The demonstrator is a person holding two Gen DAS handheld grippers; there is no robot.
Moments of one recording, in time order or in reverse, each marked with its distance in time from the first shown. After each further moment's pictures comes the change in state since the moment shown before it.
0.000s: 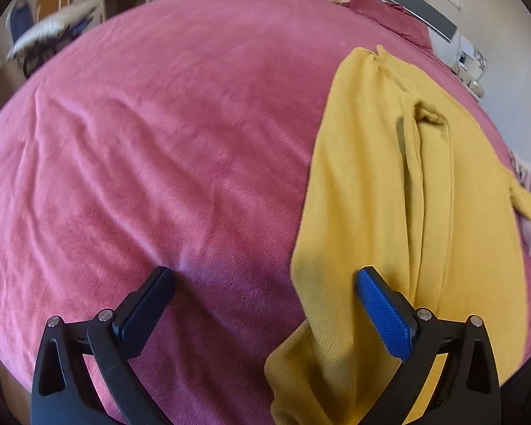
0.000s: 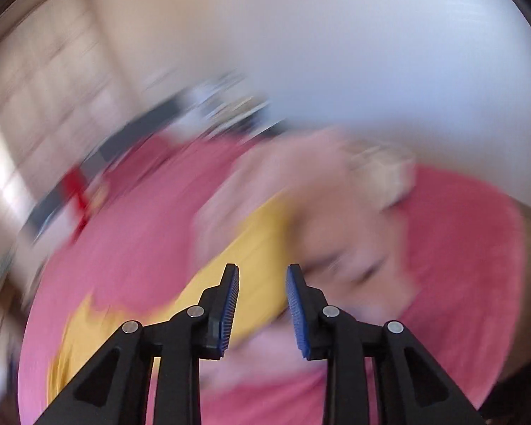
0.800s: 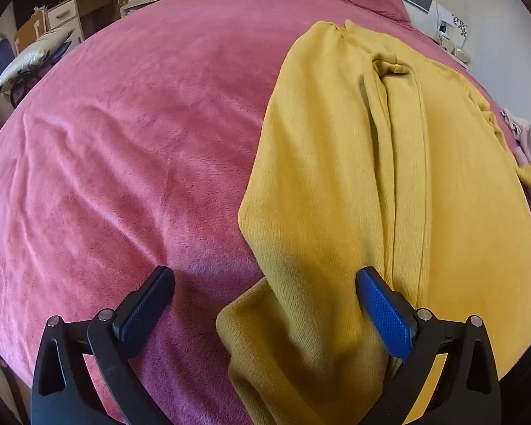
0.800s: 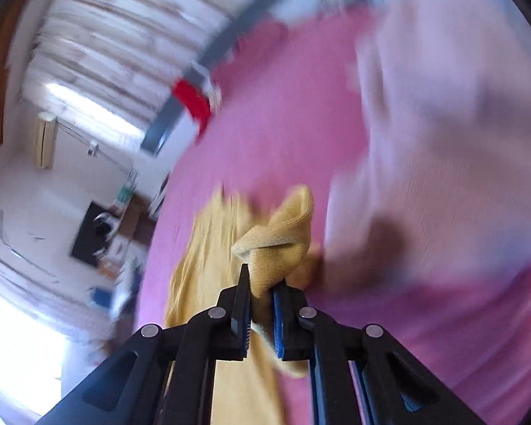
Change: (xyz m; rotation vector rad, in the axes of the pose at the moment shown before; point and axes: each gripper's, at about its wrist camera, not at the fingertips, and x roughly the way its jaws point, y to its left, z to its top) left arm 0.011 -0.011 -0.010 0.110 0.026 0.009; right arm 0.067 0.019 0.010 0.067 0.341 0.491
